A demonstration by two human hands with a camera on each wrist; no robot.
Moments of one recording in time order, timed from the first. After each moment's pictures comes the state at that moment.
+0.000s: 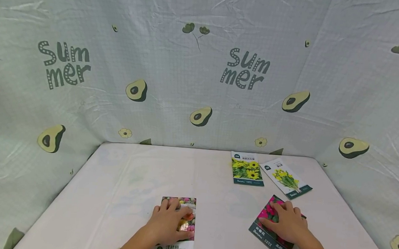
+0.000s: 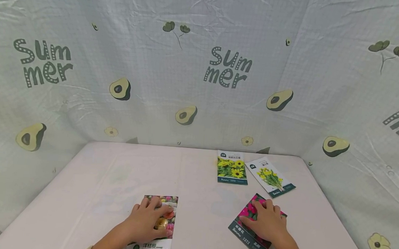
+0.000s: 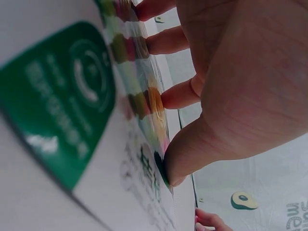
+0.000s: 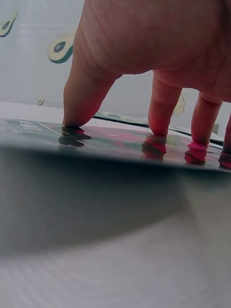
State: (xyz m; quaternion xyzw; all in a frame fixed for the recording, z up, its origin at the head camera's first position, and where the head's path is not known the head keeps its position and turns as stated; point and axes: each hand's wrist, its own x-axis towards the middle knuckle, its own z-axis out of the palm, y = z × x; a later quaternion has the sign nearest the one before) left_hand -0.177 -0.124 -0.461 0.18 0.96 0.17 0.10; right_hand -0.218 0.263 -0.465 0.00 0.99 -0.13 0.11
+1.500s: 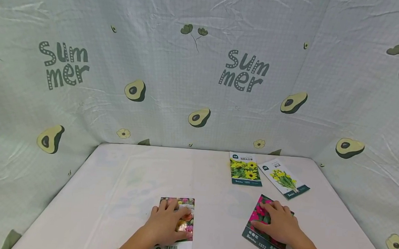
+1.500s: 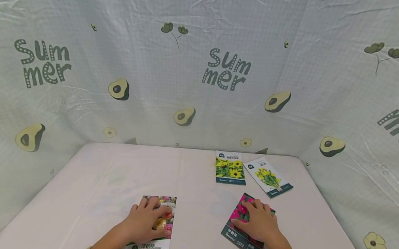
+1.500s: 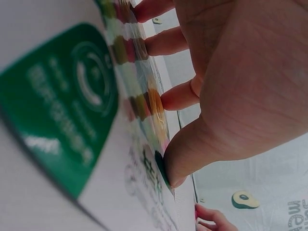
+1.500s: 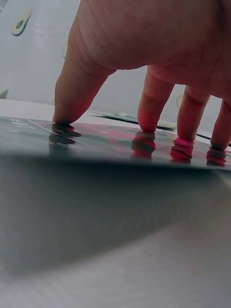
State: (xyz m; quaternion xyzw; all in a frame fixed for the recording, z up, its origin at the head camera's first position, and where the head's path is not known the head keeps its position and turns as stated) left_hand -0.177 -0.123 -0.461 0.18 0.97 0.16 0.10; right_hand -0.217 0.247 -0.466 -0.03 0.99 -0.11 0.10
